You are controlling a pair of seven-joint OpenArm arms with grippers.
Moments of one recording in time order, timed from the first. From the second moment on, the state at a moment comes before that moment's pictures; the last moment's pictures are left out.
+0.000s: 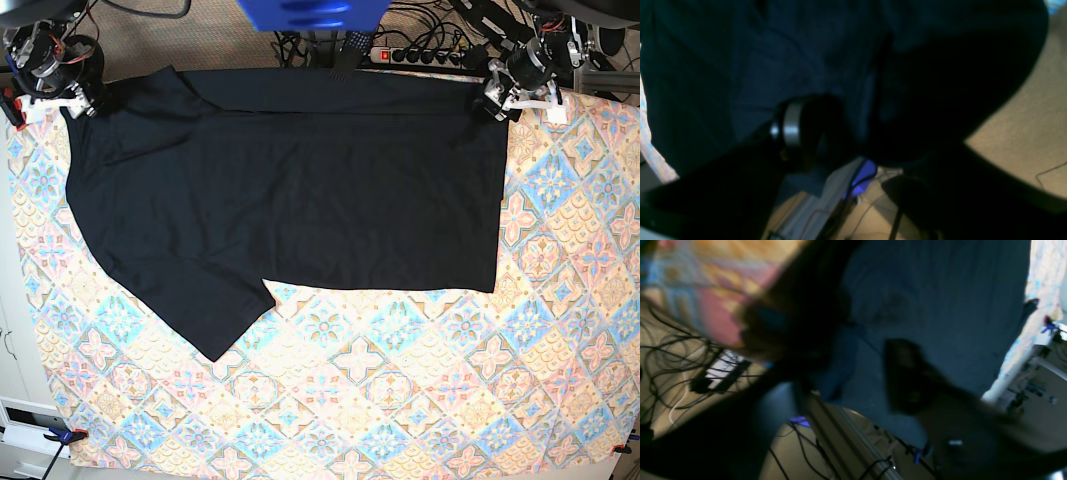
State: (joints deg) left arm 34.6 -11.7 -27.5 89.8 -68.1 1.2 50.5; right arm -26.2 10.9 49.2 84.5 51.2 9.6 -64.8
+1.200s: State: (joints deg) left arm -5.5 -16.1 -26.5 71.7 -51.8 0.7 50.9; right arm -12.4 17.7 44.1 92.9 50.8 9.4 -66.0
